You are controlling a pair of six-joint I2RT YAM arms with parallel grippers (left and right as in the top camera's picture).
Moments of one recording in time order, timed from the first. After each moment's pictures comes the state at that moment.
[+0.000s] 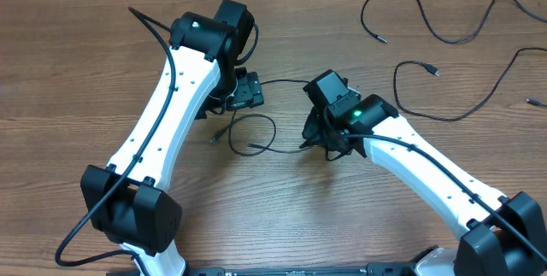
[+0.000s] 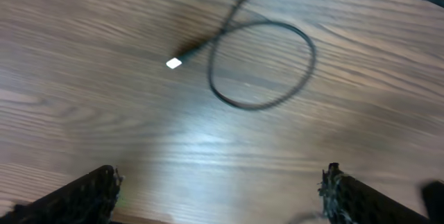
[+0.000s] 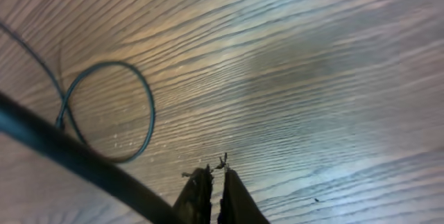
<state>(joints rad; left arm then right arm) -0.37 1.87 1.85 -1.51 -0.04 -0.63 0.58 1.60 1.19 -0.85 0.00 0.99</state>
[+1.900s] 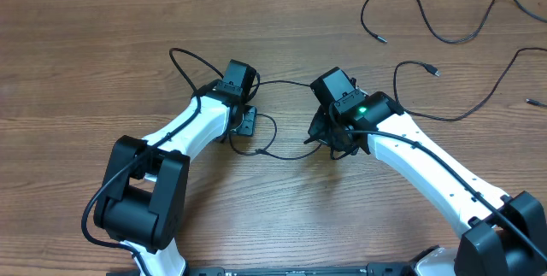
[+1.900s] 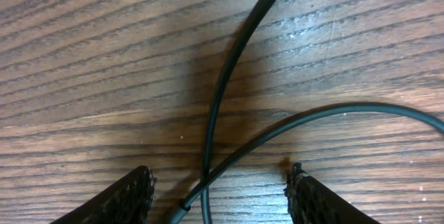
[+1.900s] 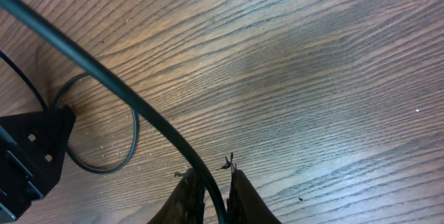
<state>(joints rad) -0.37 1.88 1.15 -0.58 -0.14 -0.22 0.56 1.60 1.19 -0.88 0.00 1.00</state>
